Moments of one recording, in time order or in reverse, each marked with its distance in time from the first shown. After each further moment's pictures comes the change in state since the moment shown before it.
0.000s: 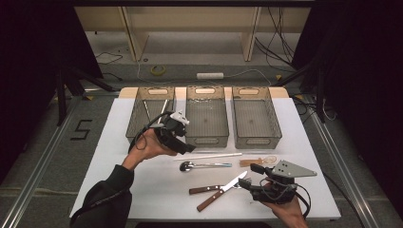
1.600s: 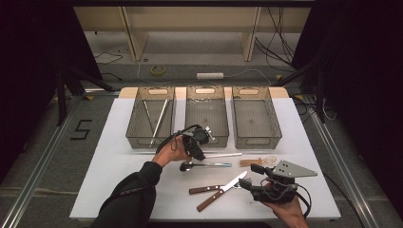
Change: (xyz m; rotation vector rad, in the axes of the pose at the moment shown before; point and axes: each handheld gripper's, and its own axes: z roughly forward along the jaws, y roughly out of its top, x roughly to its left) left arm -0.004 0.011 0.102 0.331 -0.050 0.091; right arm -0.001 -0.001 -0.001 0.000 0.007 0.002
